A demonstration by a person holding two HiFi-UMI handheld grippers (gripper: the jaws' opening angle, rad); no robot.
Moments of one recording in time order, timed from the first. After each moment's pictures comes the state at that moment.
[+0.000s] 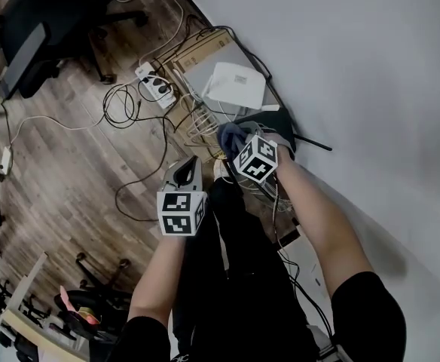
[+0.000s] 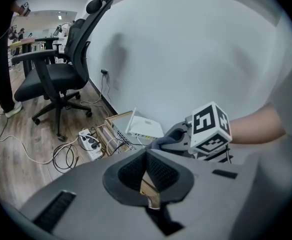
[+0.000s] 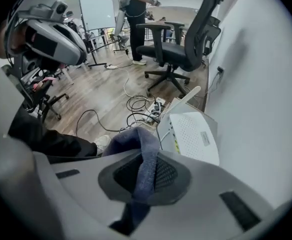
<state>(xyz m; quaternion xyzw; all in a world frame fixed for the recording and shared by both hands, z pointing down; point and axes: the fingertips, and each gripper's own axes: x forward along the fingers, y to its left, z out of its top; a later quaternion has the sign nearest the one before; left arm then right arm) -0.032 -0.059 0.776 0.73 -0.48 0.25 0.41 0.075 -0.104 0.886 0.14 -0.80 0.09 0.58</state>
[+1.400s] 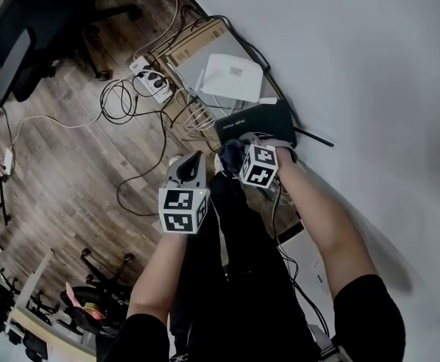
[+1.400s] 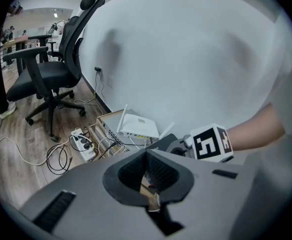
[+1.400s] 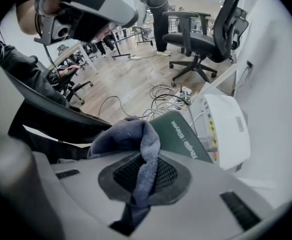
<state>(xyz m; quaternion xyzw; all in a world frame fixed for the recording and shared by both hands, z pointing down) -0.002 -0.065 0.787 0.74 -0.45 0.26 0.42 0.103 -0.034 0.925 0.00 -0.79 0.09 0.60</state>
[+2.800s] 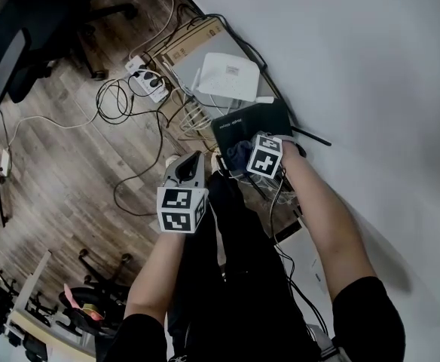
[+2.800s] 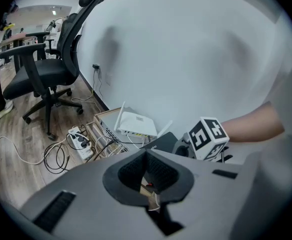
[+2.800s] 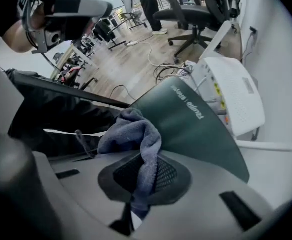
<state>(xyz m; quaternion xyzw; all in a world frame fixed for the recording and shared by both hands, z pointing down) 0.005 -0.063 0.793 0.75 -0.44 0.26 0.42 0.155 -0.018 0.932 -0.04 -0.72 0.20 0.67</state>
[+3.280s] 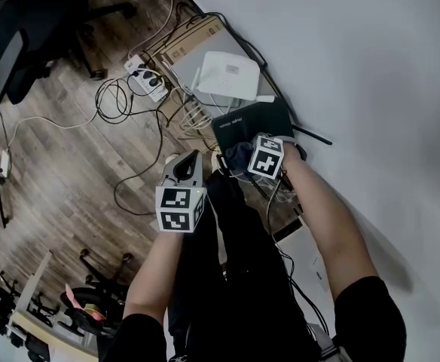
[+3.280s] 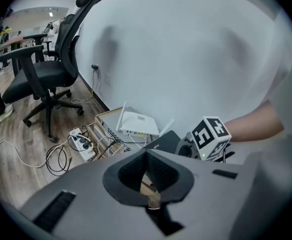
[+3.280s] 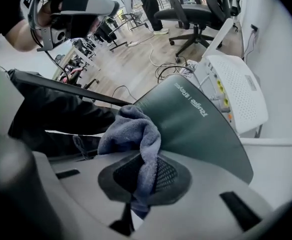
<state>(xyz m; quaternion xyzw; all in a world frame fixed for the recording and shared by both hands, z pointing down) -0.002 -0.066 0.796 0.75 -0.44 0.27 0.41 0.155 -0.011 0.934 -0.05 -0.72 0.21 0.66</state>
